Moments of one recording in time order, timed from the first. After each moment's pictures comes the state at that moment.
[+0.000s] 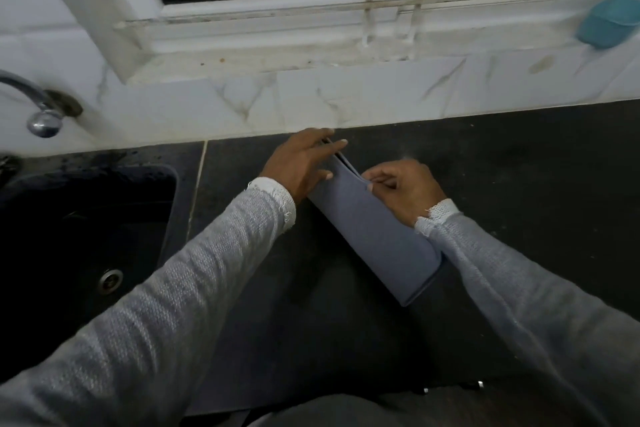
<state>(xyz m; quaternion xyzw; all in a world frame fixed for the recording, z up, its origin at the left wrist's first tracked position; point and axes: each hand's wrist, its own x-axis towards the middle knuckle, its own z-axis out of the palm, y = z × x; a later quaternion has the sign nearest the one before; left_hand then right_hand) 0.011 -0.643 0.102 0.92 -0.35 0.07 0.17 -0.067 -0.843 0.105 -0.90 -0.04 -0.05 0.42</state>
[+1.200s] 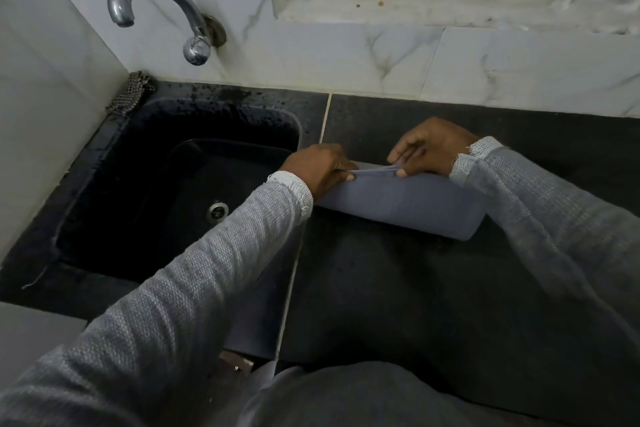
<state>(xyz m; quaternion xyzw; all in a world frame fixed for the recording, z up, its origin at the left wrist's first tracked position) -0.007 -0.429 0.083 0.96 -0.23 -0.09 0.15 0.049 -0.664 0.094 -0.88 -0.23 0.24 0.34</state>
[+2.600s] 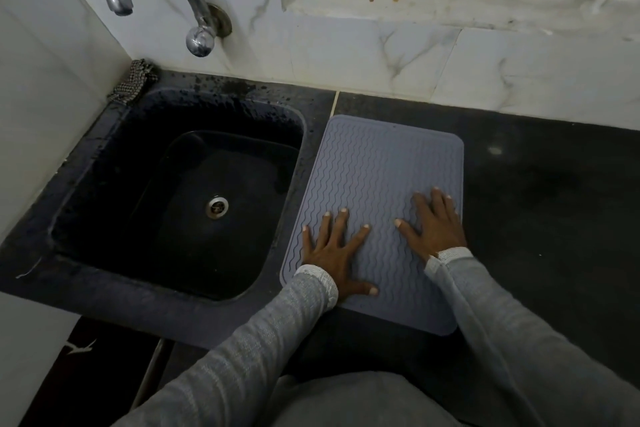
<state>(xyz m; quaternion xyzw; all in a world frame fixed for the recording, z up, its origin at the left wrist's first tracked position) -0.089 -0.466 -0.064 0.96 -0.10 -0.24 0.10 -0.019 -0.684 -0.074 -0.98 -0.03 0.14 0.16</state>
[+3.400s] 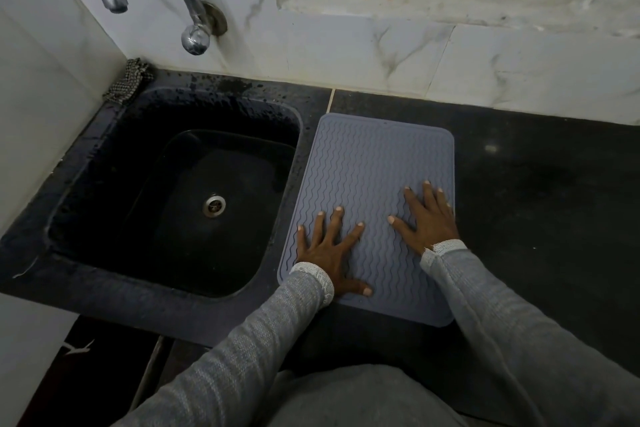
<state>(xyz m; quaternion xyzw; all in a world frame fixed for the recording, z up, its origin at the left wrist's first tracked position) -0.093 -0.463 -0.065 0.96 -0.10 -0.25 0.08 -0.016 -0.682 -0.075 -0.98 -0.04 0.16 0.14</state>
